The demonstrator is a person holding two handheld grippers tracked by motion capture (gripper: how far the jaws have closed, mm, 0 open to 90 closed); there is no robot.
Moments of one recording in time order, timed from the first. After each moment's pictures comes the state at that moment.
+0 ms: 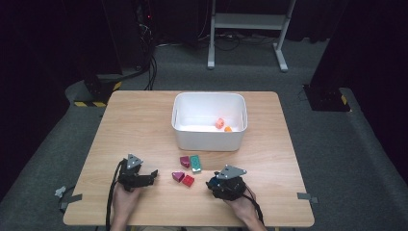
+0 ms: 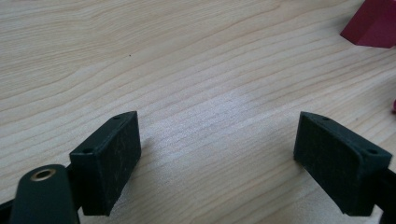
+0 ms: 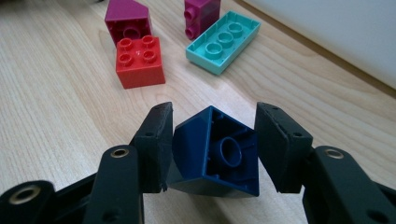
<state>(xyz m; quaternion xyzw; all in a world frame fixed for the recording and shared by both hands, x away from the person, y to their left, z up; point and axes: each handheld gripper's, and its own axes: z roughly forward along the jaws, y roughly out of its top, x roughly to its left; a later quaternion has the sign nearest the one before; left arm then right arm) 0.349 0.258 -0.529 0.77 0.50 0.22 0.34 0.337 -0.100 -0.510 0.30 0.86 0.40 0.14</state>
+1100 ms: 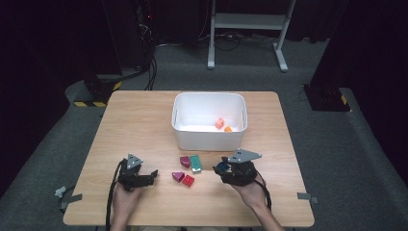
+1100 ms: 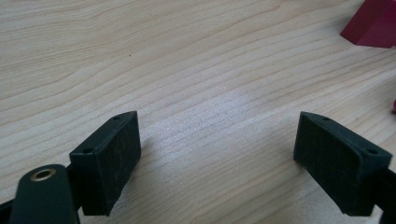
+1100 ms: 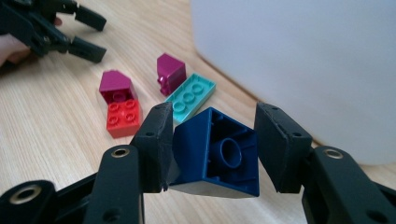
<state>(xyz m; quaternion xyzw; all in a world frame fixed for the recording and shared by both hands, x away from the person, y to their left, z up) 0.349 0.258 -0.529 0.77 0.50 0.22 0.34 0.359 -0.124 -0.453 0.31 0.84 0.43 0.14</state>
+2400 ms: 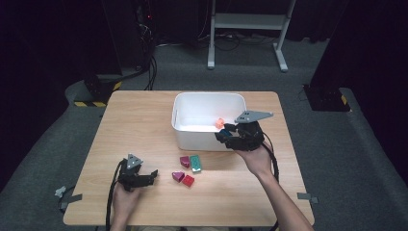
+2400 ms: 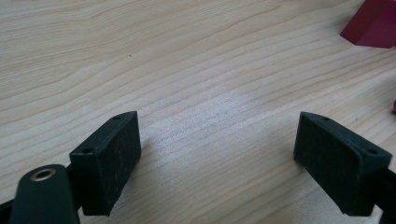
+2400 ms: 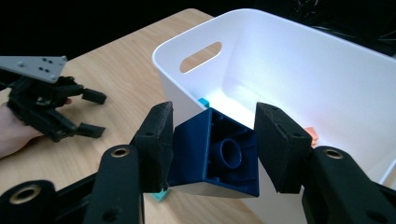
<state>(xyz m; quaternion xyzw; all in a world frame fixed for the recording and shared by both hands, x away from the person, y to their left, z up) 0.349 0.258 -0.529 0.77 0.50 0.22 0.34 0.414 -0.127 -0.354 0.30 0.82 0.46 0.13</state>
